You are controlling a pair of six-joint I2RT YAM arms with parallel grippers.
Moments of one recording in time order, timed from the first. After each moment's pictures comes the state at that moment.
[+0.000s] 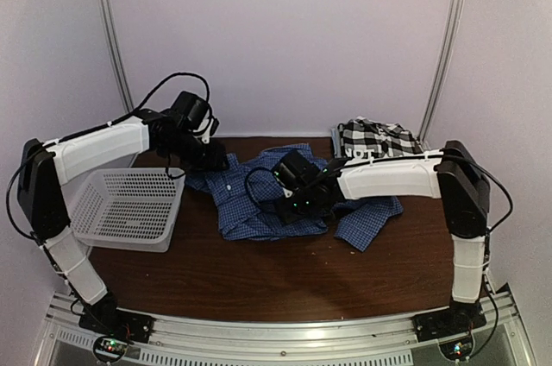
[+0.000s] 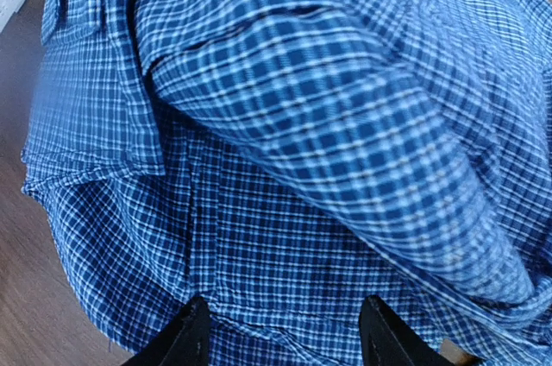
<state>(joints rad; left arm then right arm) -0.55 1.71 1.47 -0.67 0.03 -0.42 0.93 2.00 1.49 -0.49 0.22 0.39</state>
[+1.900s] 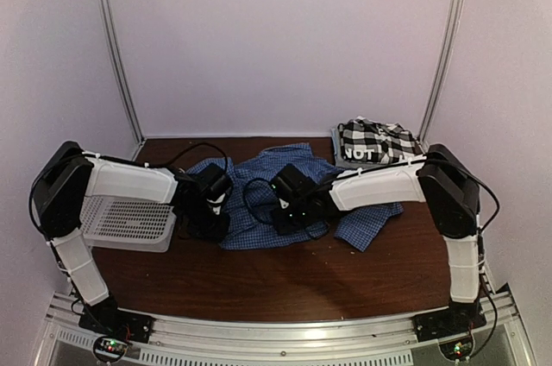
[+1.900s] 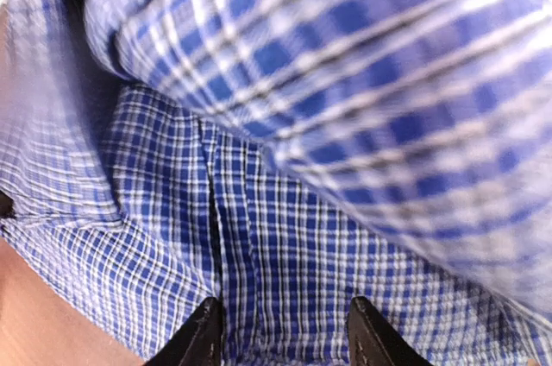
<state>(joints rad) -0.73 1.77 1.05 -0.56 0.00 -0.54 0.94 2.10 1.45 -0.37 0.15 0.48</state>
